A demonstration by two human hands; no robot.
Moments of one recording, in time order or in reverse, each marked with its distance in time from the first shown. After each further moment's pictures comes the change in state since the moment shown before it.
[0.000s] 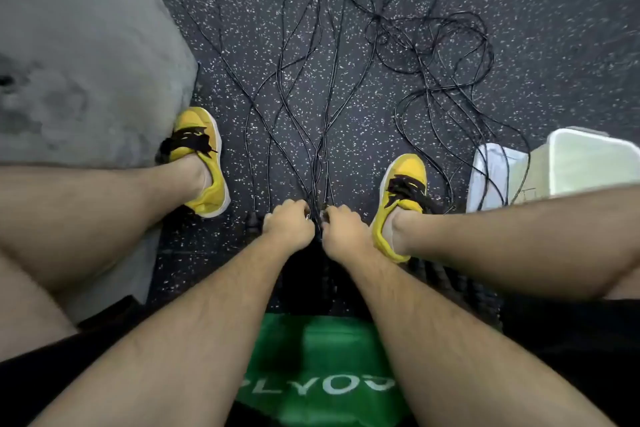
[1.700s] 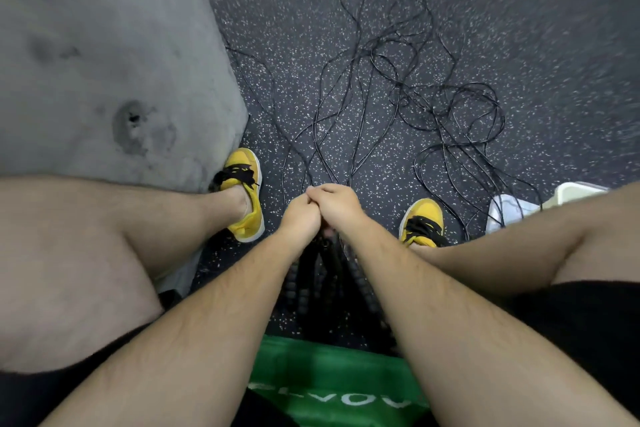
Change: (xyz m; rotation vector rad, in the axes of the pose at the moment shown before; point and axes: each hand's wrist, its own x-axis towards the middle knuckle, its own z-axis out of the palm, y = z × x) left_hand -0.069 0.019 -0.098 -0.860 0.205 -0.096; right_hand -0.016 -0.097 -0.092 0.932 -0.003 0.010
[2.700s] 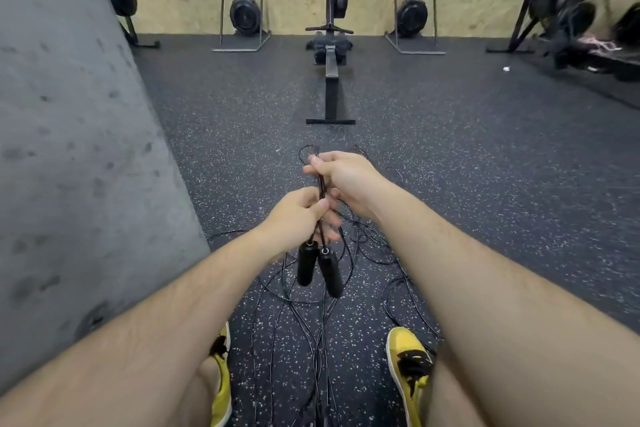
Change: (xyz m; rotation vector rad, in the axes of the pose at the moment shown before) left_hand 0.008 0.268 -0.072 -0.109 -0.320 0.588; right_hand 0.001 -0.286 -0.158 0.194 0.060 -0.464
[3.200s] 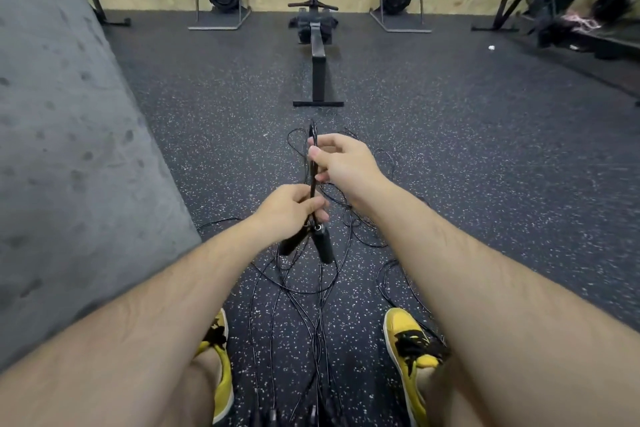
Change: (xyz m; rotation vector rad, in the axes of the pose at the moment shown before) left_hand 0.020 -0.022 -0.021 0.310 -0.017 -0.024; right_hand 0.003 0.013 0.011 -0.064 0.168 -0.152
